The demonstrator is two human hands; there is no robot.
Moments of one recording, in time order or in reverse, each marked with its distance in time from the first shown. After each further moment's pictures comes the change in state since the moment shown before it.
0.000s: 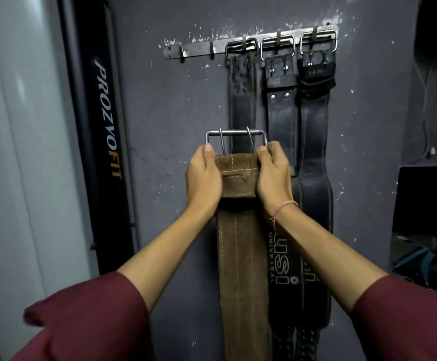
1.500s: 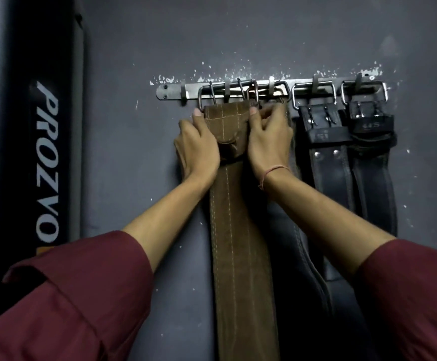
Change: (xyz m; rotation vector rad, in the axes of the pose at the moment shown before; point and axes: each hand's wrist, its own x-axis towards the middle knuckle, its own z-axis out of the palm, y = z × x) left_hand 0.274 -0.036 0.061 -0.023 0.168 0.179; right_hand 0.215 0.008 0.135 -0.233 0.312 -0.339
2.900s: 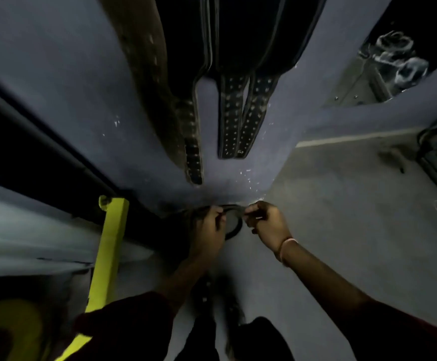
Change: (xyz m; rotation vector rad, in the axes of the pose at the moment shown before) left_hand -0.797 -0.165 -0.227 0.424 -1.134 -0.939; right_hand -0.627 0.156 -0.472 -0.421 -0.706 1.506
